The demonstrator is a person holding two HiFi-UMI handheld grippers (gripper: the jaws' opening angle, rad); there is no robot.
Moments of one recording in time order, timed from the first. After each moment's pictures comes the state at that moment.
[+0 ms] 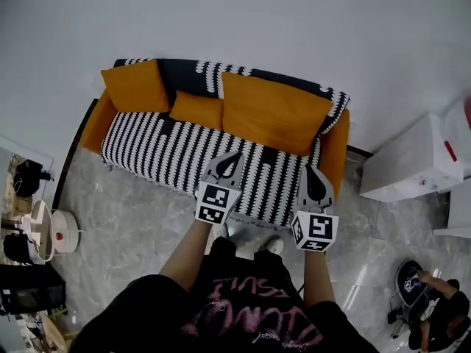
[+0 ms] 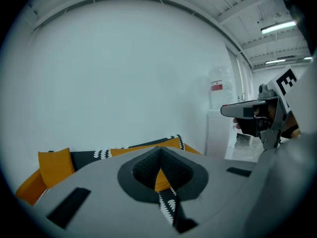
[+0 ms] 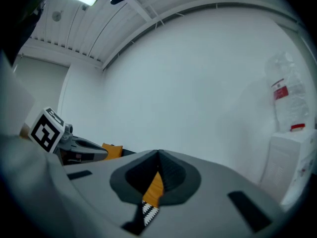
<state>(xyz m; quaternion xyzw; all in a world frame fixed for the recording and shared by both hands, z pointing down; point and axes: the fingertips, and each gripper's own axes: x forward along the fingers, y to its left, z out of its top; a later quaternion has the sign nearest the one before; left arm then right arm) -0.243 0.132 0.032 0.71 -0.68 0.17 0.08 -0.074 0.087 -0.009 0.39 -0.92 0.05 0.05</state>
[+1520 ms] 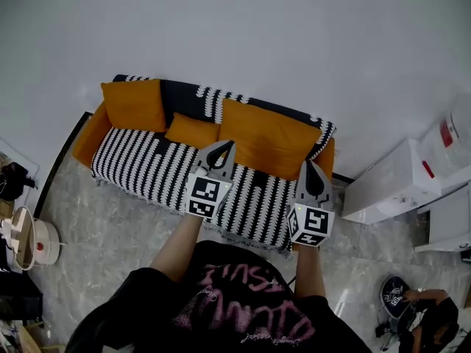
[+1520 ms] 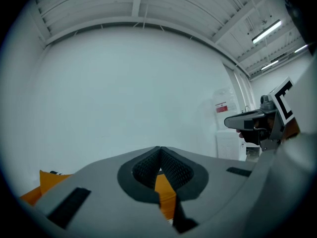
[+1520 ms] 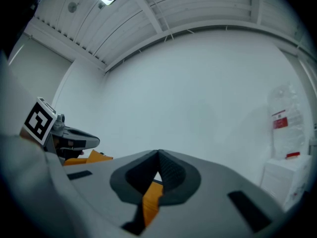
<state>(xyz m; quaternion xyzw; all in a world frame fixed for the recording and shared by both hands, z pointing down) -0.300 0.135 -0.087 0.71 -0.69 0.09 -0.03 -0.110 0.088 -0.100 0.44 -0.90 -0.03 0.01</state>
